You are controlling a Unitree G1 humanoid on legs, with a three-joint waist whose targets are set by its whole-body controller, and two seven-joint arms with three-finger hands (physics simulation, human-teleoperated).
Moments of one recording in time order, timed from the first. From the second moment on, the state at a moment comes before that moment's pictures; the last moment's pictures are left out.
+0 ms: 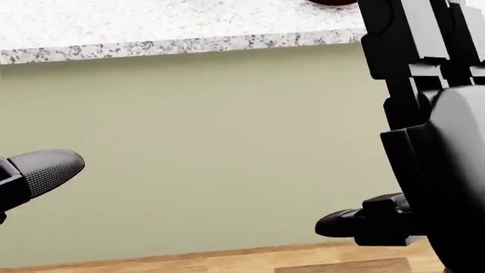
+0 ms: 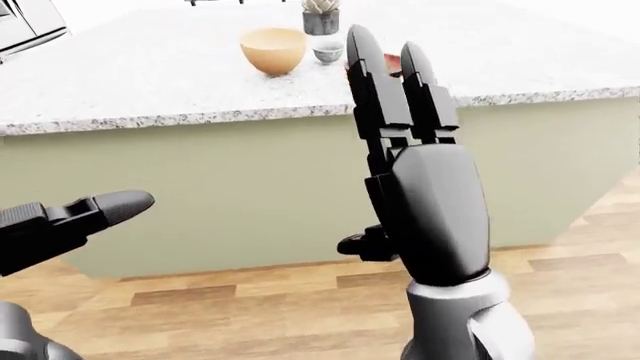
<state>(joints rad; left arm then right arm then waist) -0.33 -0.01 0.18 -1.03 0.78 -0.04 -0.14 -0.26 0.11 -0.01 -1.01 -1.16 0.12 0.69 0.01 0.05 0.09</state>
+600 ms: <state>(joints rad) -0.34 -0.01 0.18 -1.02 0.78 -0.04 -0.15 -0.26 0.11 0.00 -0.99 -1.16 0.13 0.69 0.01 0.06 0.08</state>
